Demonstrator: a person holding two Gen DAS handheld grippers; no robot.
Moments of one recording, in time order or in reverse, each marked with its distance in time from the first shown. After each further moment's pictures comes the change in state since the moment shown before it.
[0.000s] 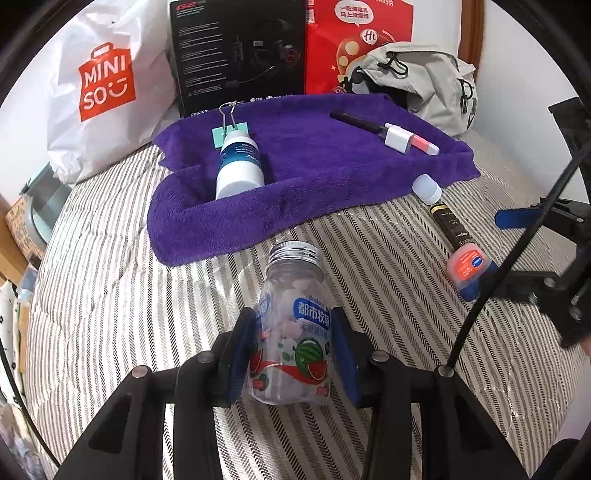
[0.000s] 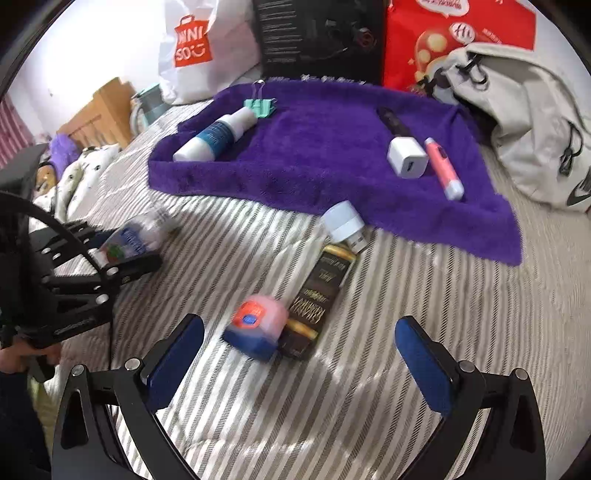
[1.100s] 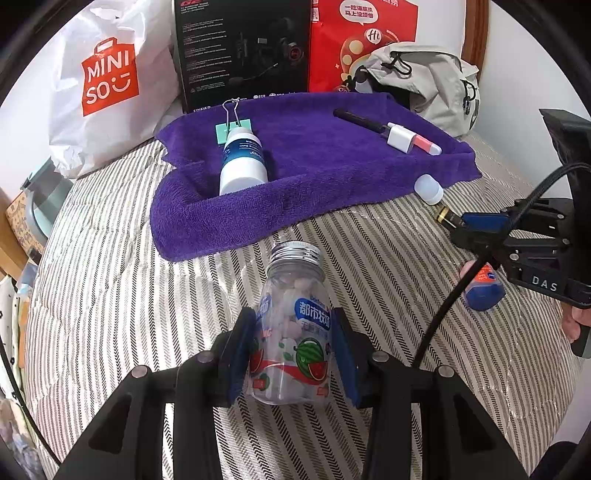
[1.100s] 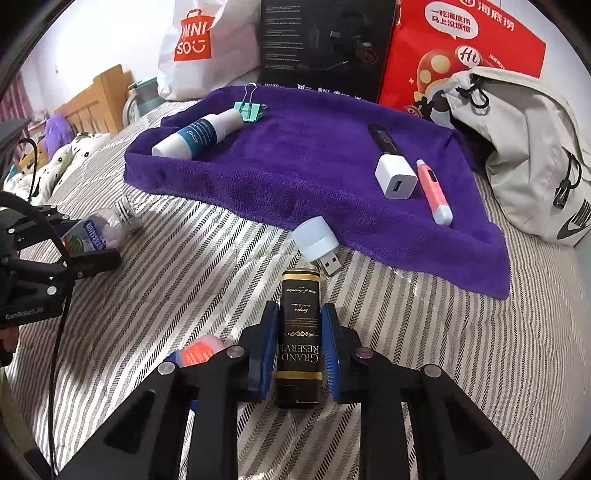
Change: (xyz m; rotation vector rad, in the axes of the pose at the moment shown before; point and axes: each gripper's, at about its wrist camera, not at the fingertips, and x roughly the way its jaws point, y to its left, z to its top) left arm -0.001 0.000 0.000 -0.013 0.006 0.002; right arm 0.019 -0.009 0.003 -0.104 -0.047 -0.071
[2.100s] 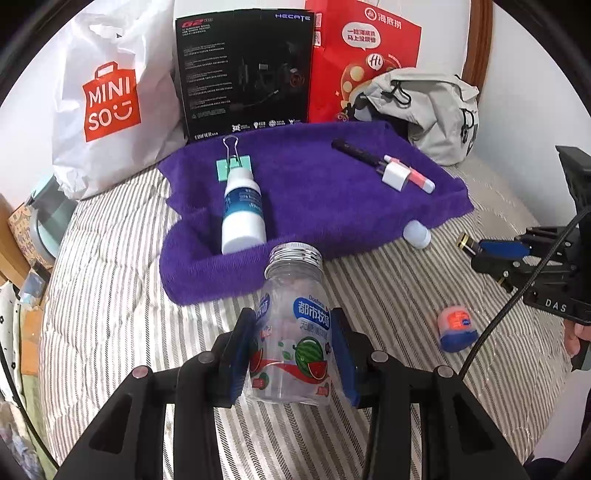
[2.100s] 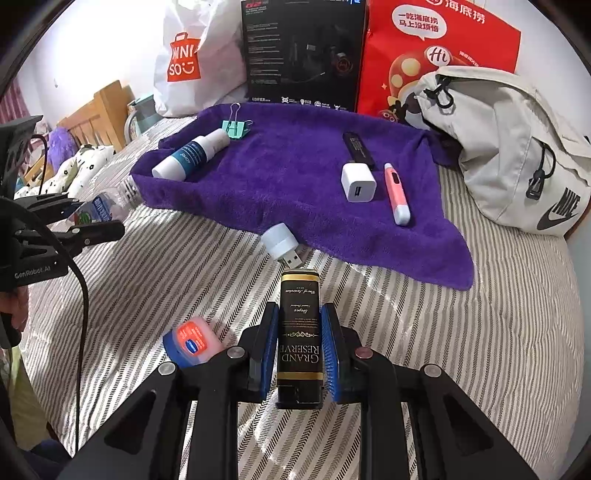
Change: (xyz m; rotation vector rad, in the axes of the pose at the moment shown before) left arm -0.021 -0.002 0.033 -0.020 -0.031 -0.017; right arm -0.032 -0.029 0.000 0.030 -0.008 0.033
